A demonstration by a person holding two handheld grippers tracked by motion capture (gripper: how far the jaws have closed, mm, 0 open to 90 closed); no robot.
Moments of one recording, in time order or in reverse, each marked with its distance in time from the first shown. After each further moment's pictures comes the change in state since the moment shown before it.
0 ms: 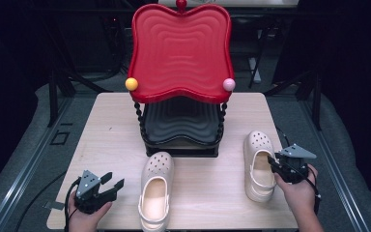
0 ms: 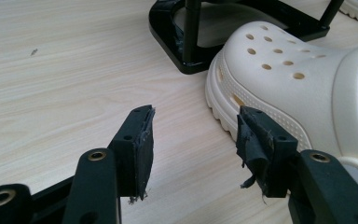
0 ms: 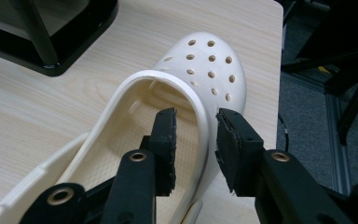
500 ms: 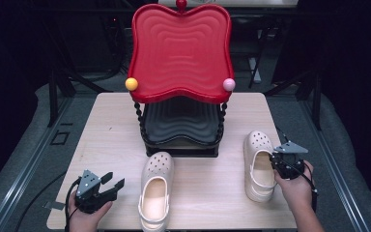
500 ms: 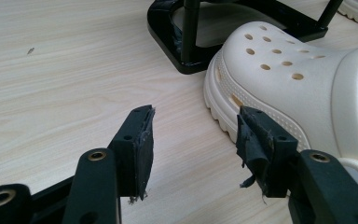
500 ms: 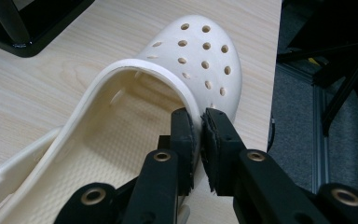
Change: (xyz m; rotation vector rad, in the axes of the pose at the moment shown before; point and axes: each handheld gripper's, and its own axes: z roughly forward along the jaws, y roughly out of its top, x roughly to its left) left arm -0.001 0.000 0.002 0.012 -0.009 0.001; right arm 0.000 0.004 0.015 0.066 -0.037 -0.041
